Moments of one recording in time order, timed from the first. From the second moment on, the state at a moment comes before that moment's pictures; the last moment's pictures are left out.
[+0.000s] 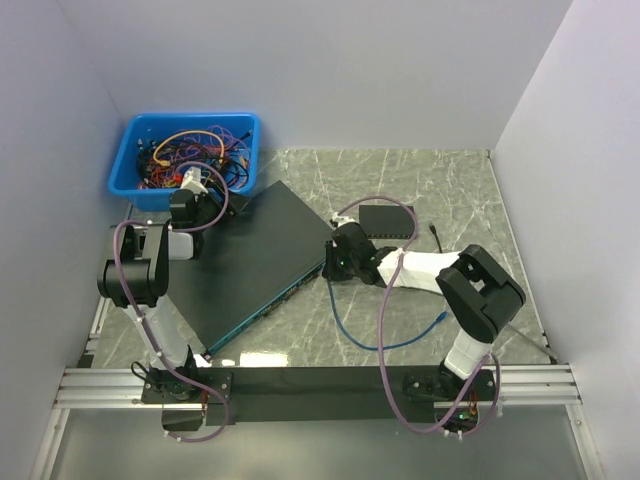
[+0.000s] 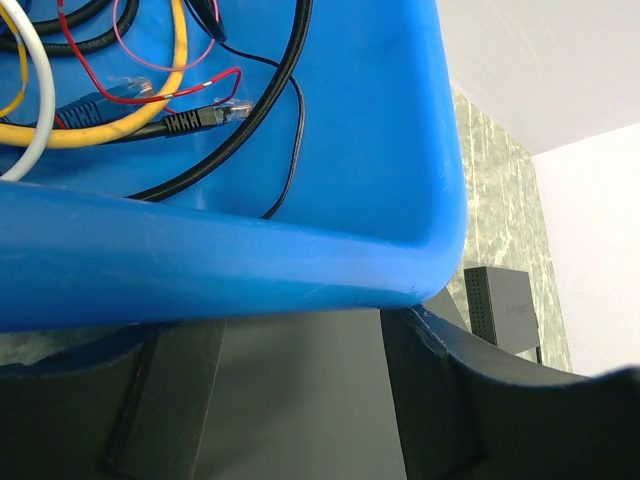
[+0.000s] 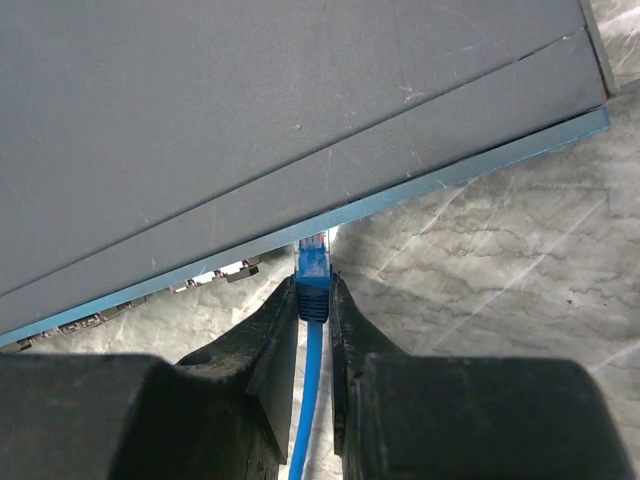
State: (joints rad) left arm 0.03 1.87 0.82 0.77 0.46 -0.72; right arm 0.73 1.71 0.86 0.03 0.00 0.54
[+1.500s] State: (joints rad) left arm 0.03 1.88 0.82 0.77 0.46 -0.72; right arm 0.72 1.63 0.88 -0.05 -0.01 0.45
